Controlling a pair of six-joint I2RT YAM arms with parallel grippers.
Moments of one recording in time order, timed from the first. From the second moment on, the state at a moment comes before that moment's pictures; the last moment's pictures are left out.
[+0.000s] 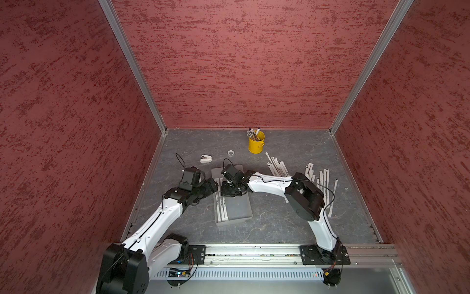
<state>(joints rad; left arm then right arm) -0.27 1.03 0.60 -0.48 0.18 -0.73 0.95 2.16 1.54 -0.41 -0.21 0.92</state>
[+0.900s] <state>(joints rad) -0.81 1.44 0.96 -0.46 0.00 -0.69 0.51 1.72 1.21 -0.69 0.10 0.55</state>
